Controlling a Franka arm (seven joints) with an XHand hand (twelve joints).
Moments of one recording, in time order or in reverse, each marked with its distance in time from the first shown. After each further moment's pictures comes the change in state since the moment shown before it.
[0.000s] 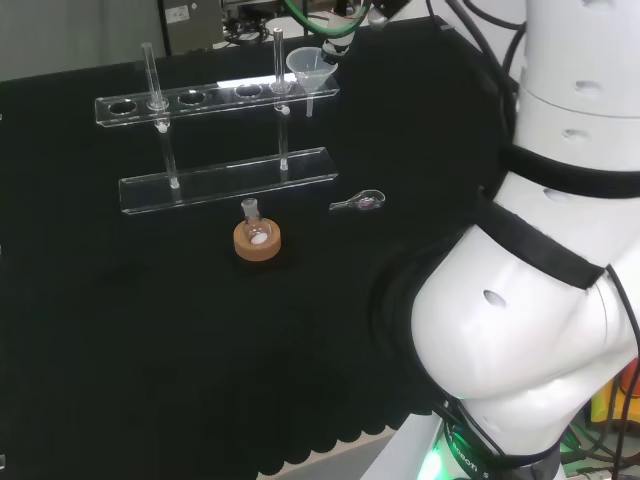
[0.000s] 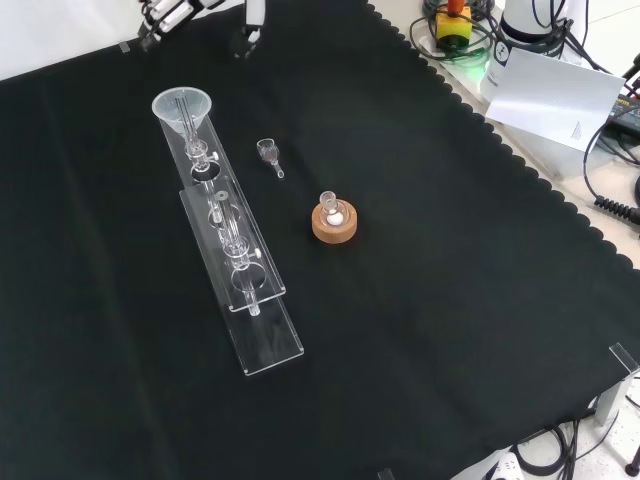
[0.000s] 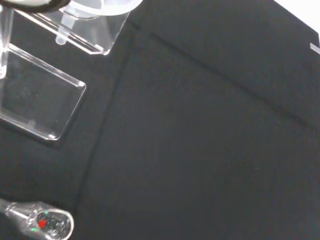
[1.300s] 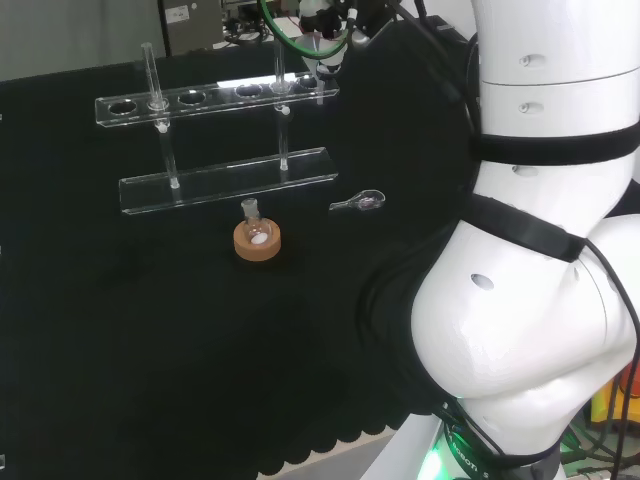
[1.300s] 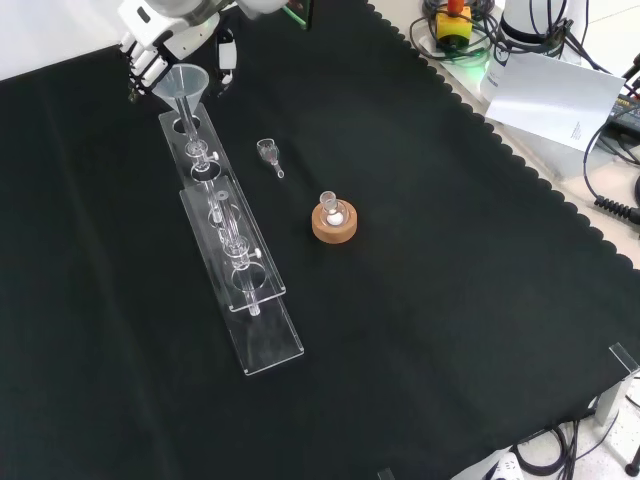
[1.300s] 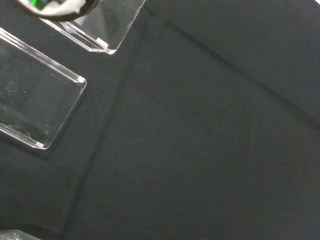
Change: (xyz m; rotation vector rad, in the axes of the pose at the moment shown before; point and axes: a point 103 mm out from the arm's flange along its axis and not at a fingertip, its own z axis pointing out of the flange) arm 0.019 0.077 0.030 0.040 -0.047 -0.050
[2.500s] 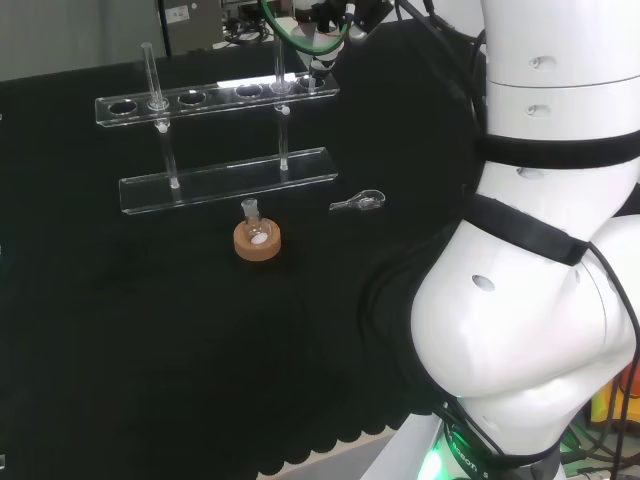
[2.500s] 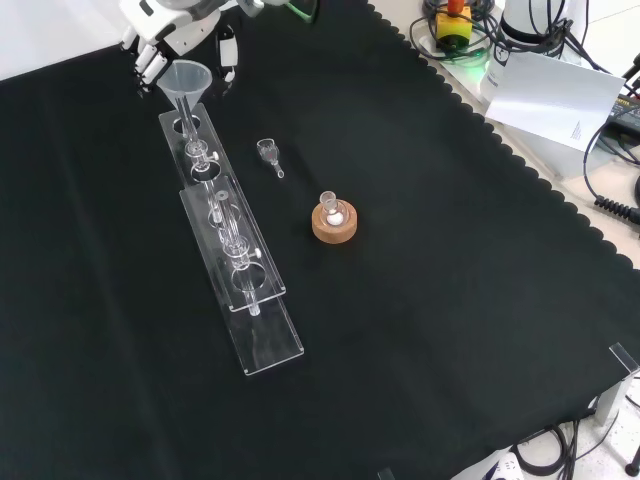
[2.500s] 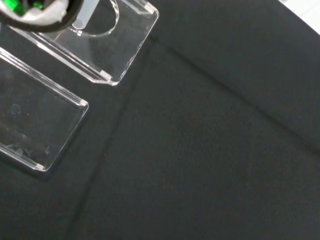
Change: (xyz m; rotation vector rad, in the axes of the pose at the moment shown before) arm 0.001 0.002 -0.011 -0.059 -0.017 -0.018
